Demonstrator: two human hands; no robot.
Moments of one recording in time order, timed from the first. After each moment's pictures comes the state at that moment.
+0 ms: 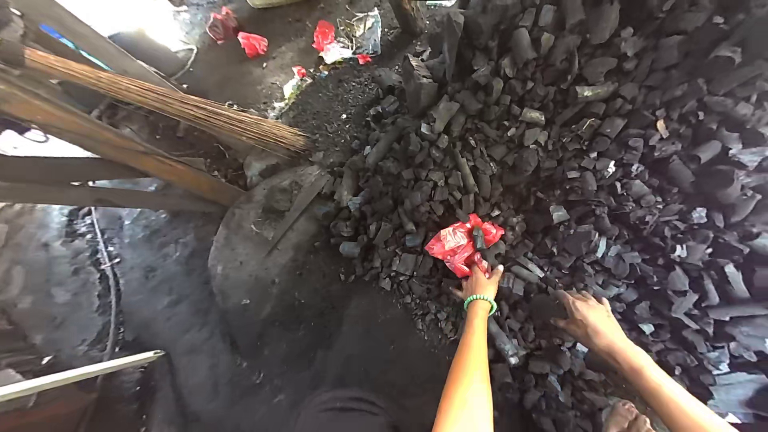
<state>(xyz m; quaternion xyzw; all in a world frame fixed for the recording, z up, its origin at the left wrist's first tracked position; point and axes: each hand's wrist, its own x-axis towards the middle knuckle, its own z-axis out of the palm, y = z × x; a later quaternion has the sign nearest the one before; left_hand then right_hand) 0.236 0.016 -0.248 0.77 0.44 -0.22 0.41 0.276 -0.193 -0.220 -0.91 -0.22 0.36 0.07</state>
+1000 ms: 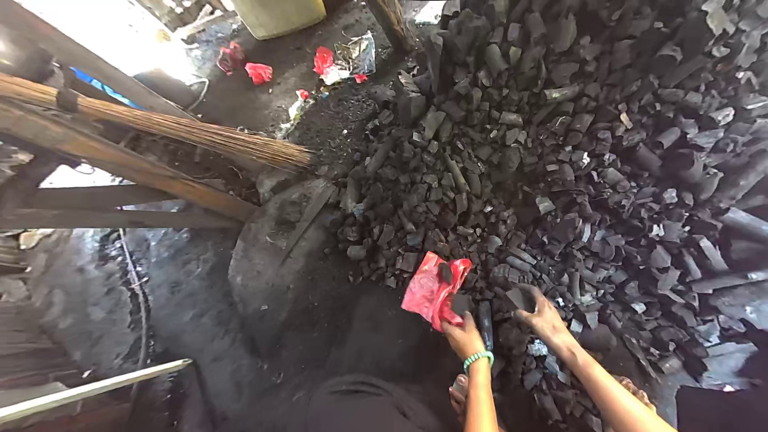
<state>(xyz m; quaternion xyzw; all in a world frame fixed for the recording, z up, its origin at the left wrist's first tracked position) 0.120 -0.030 -0.237 0.61 0.64 0.07 0.47 0.213 -0.154 -0.226 -0.80 -0.05 0.36 0.47</state>
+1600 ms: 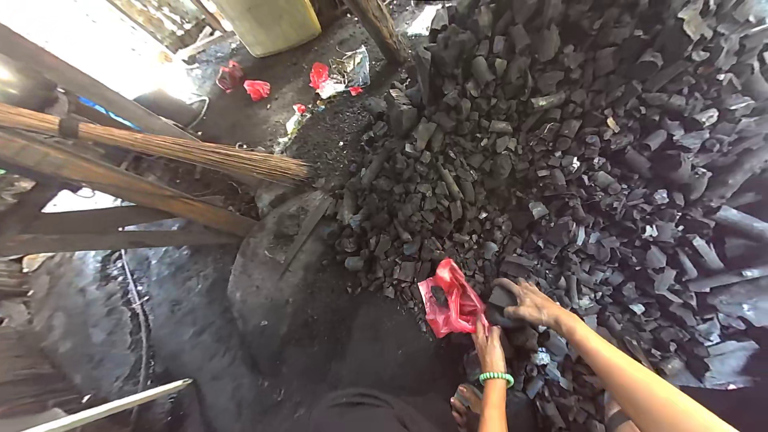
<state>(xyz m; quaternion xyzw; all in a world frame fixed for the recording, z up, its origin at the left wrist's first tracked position) 0.120 -0.063 -0.246 0.60 0.48 0.05 0.63 0.268 -0.136 -0.234 -0.81 -0.25 0.47 0.25</state>
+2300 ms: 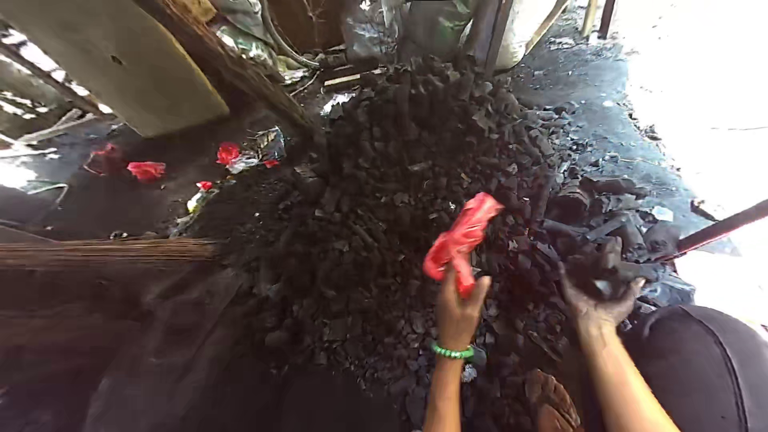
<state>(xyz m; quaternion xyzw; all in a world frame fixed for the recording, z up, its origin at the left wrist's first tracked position) 0.218 -0.112 -0.098 0.76 0.07 0.15 0.63 0.275 -0.334 -0.156 -0.14 0.29 -0.19 0.93</state>
